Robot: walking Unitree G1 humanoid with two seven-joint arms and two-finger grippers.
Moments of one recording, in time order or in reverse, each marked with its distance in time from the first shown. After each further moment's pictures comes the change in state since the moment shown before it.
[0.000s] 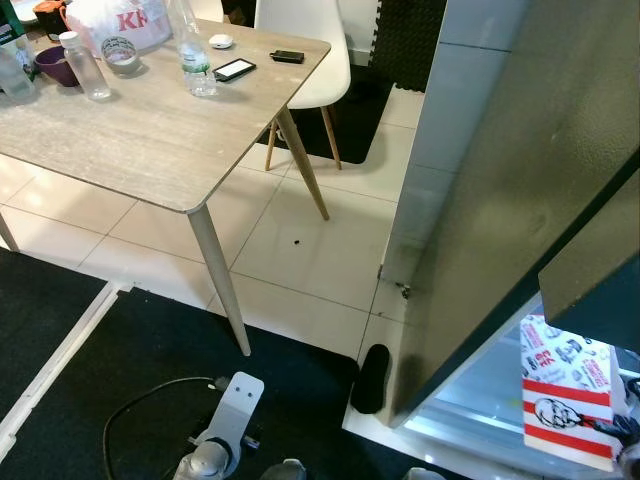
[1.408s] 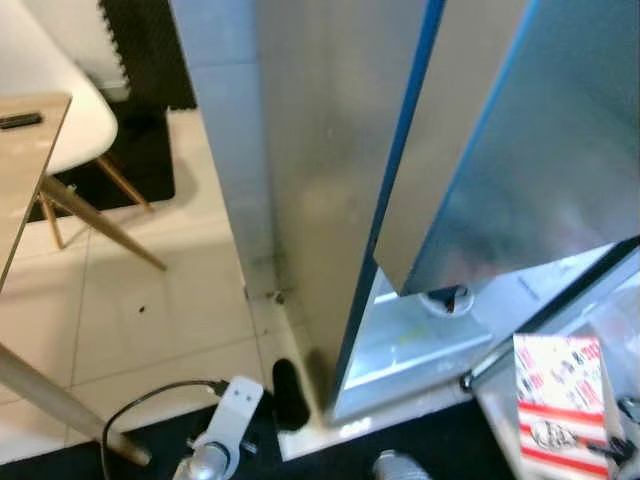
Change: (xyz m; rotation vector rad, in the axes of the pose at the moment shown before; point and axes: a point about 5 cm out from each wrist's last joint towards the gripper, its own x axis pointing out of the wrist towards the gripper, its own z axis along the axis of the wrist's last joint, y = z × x) left arm -0.001 -0.003 -0.002 -0.002 0.007 0.004; right arm -0.001 0.010 -0.014 -0.069 0.047 0.038
